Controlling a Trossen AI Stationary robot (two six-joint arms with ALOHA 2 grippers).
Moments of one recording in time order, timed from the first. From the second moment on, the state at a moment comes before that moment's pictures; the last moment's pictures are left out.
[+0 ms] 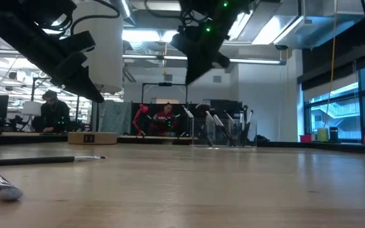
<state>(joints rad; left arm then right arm) -0.15 0.96 0.38 -0.18 -0.66 -0.42 -0.17 1.82 1.58 -0.67 0.40 0.30</state>
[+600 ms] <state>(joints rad) -0.15 0.96 0.38 -0.19 -0.68 -0.42 -0.25 1.99 1.58 -0.47 0.16 0.22</state>
